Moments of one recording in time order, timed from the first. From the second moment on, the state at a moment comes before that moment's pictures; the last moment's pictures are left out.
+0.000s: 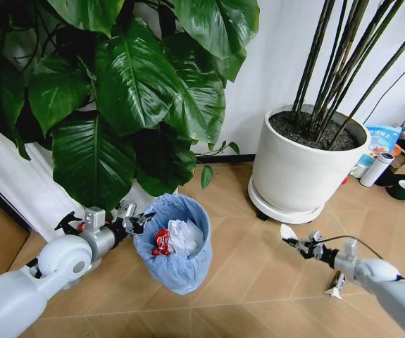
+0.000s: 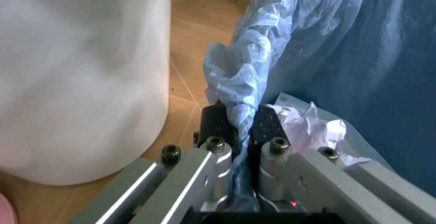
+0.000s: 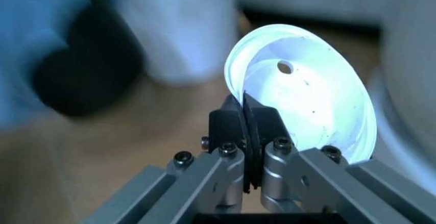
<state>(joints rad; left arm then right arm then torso) 0.99 -0.54 -0.03 -1.96 -1.08 0.36 -0.08 -0.95 0.68 0.10 1.16 0.91 0.23 -0.97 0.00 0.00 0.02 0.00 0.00</state>
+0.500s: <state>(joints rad) 0.96 -0.52 0.05 -2.00 -1.07 0.35 -0.07 -0.93 0.59 0.09 1.61 1.13 0.23 -1.10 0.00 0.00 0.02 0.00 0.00</state>
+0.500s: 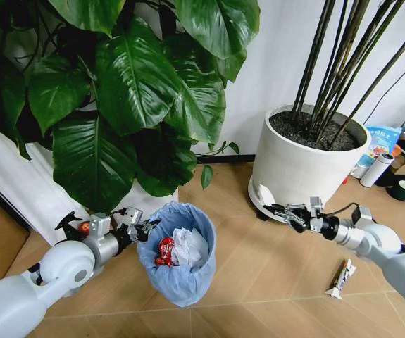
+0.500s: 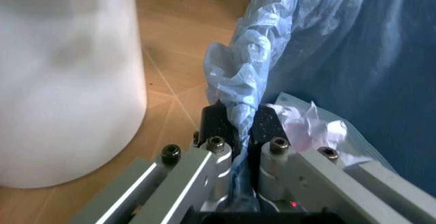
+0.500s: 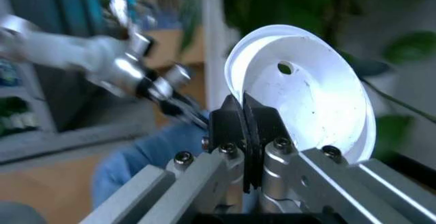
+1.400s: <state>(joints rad) 0.81 -0.58 0.19 -1.94 -1.10 0.35 -0.07 -0.62 0.77 -0.33 1.57 1.17 0.16 -1.08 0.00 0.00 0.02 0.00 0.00</state>
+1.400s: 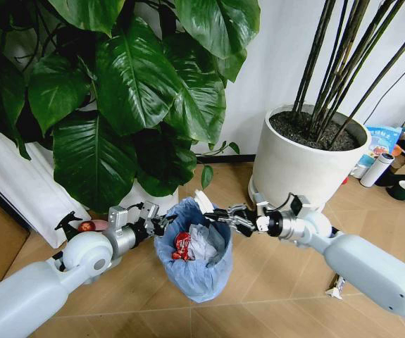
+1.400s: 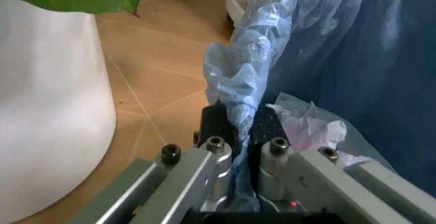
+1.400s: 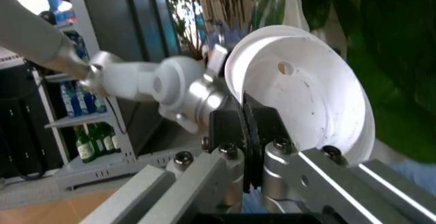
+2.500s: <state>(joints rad) 0.83 -0.58 0.18 -1.94 -1.10 0.36 -0.07 -0.40 0.74 -0.40 1.52 0.72 0.19 -1.16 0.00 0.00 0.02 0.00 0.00</state>
